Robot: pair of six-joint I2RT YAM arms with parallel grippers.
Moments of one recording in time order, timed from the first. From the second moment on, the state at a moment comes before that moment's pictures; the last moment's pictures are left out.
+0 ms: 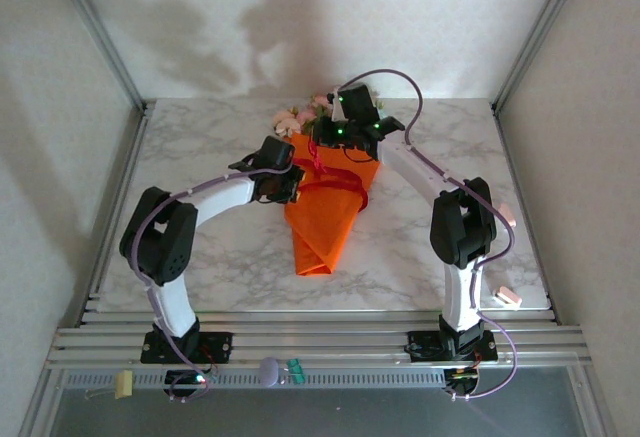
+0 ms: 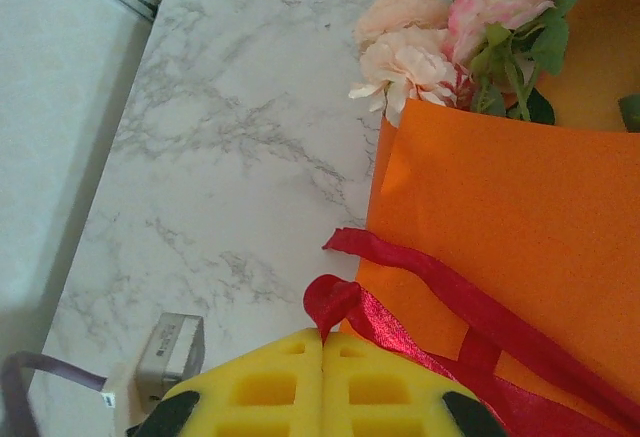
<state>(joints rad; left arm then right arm) -0.47 1.85 1.23 -0.30 0.14 -1.73 0.55 1.99 1.76 -0.45 -0.29 0.51</state>
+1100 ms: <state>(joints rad) -0.49 1.81 1.13 -0.14 0.18 -1.86 0.56 2.02 1.75 -0.47 -0.24 0.56</state>
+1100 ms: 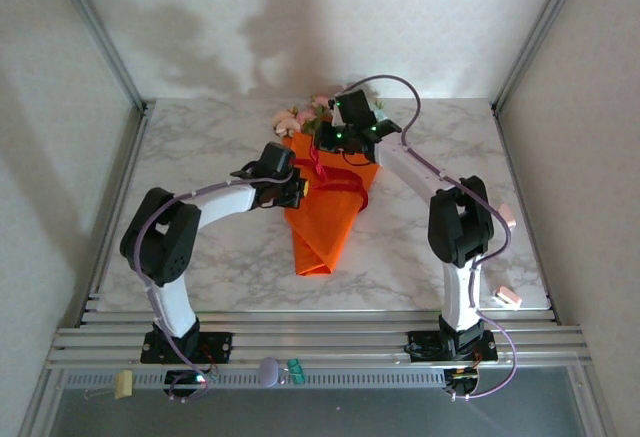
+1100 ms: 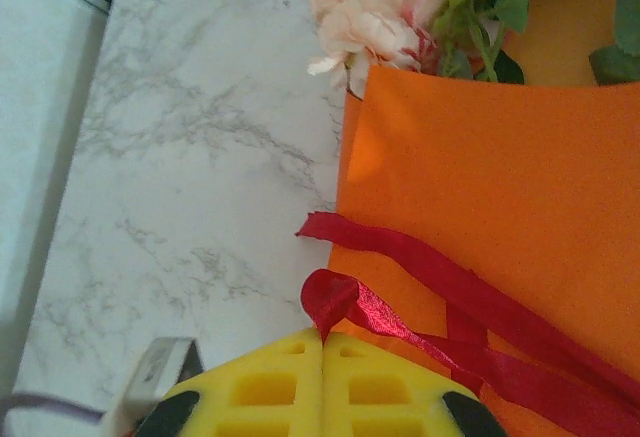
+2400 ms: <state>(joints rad) -0.50 1.72 1.09 -0.11 0.20 -1.81 0.57 2.14 1.74 -0.66 -0.29 0.46</state>
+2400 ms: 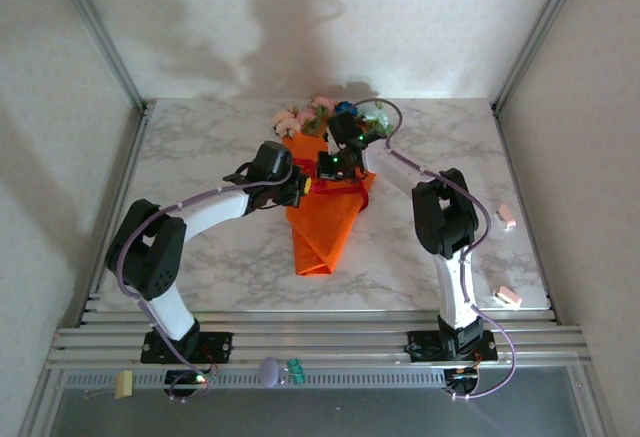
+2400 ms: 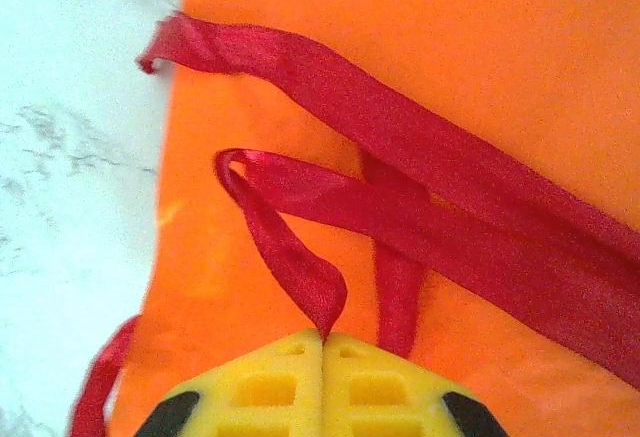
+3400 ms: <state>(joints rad) -0.50 1.79 1.09 -0.06 0.21 -1.74 0.53 2.07 1.69 -0.83 -0.48 0.34</state>
